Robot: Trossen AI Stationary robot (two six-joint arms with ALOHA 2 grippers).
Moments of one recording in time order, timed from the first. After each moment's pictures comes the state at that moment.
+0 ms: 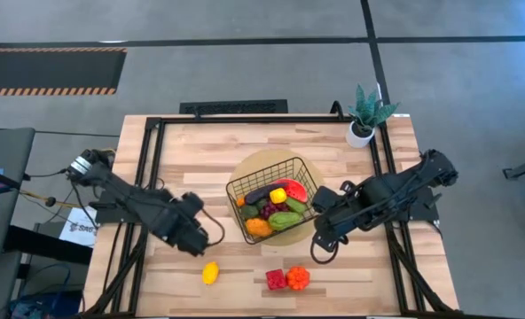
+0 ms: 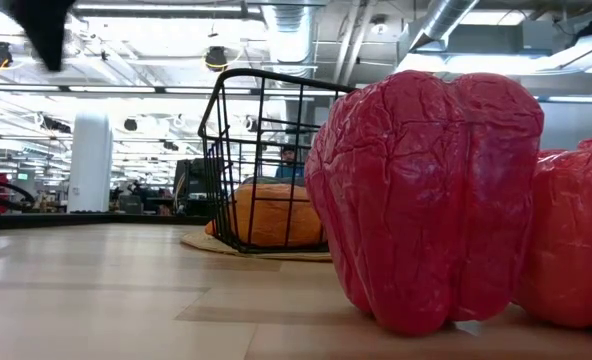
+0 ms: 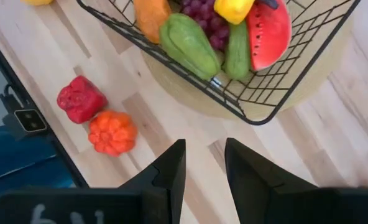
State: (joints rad) left arm -0.56 1.54 1.34 -1.56 -0.29 -1.39; right arm 0.48 1.65 1.89 -1.57 0.23 1.04
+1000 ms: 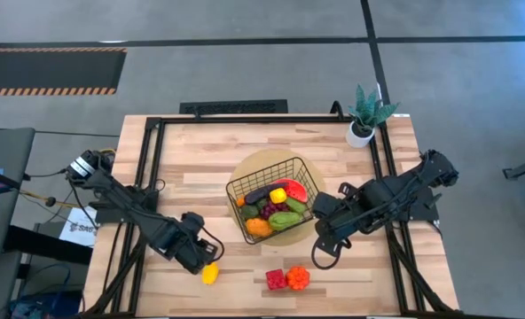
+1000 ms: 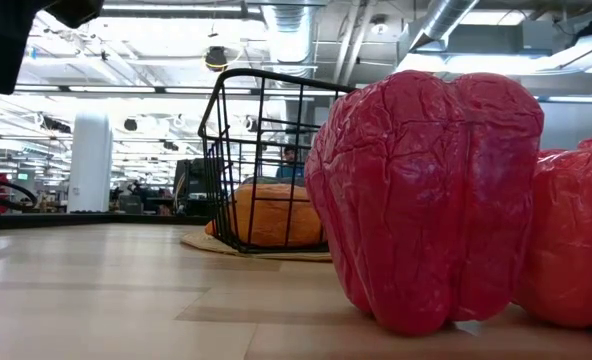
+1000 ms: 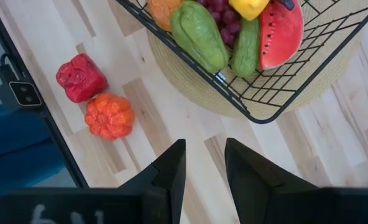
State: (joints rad) left arm -0.65 1.54 1.19 -1.12 -0.14 -1.79; right arm 0.50 1.65 1.88 -1.57 0.21 0.93
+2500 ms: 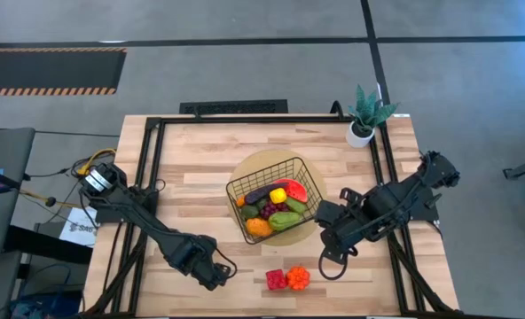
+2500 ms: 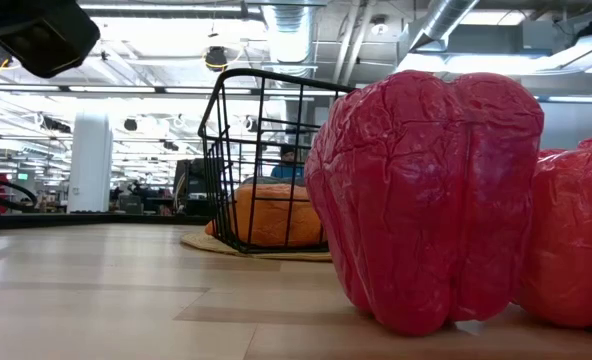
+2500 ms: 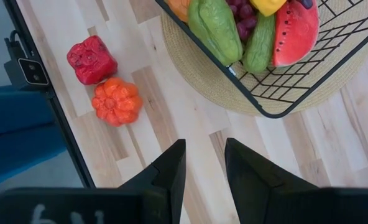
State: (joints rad) left arm -0.67 1.74 1.19 -0.79 0.08 -1.89; right arm 0.56 1.65 1.88 -1.57 0.21 0.91
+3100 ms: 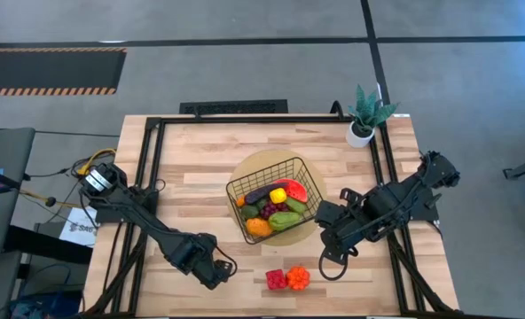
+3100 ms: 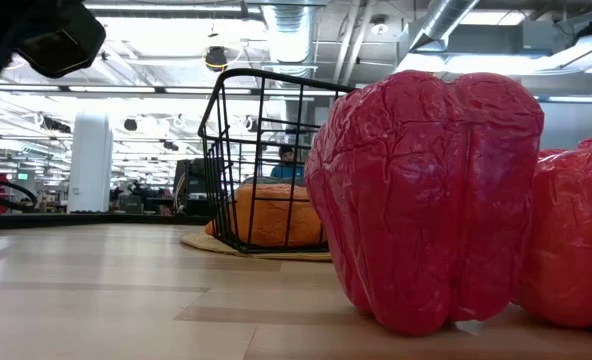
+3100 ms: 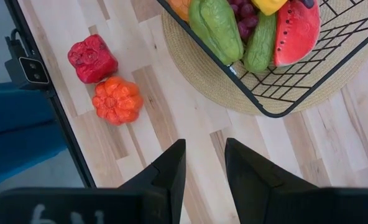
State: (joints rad) left arm -0.67 1.74 1.19 -0.79 0.01 -1.93; right arm 0.56 1.65 1.88 -1.57 0.20 0.91
